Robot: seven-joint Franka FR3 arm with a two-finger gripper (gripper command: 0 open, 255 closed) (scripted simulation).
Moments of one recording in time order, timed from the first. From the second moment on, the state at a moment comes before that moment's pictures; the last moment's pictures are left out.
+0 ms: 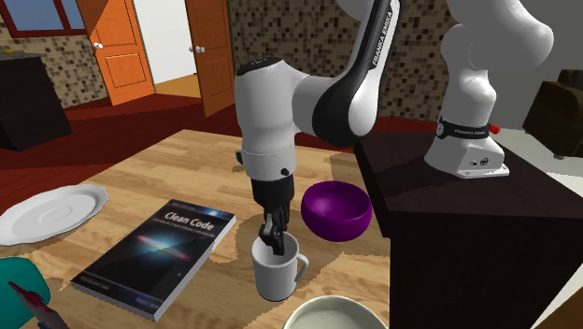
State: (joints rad) arm 0.32 0.66 0.29 -1.93 -0.13 2.54 0.80
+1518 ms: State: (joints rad) arm 0.28 0.50 0.34 -1.96 -0.08 2.41 0.78
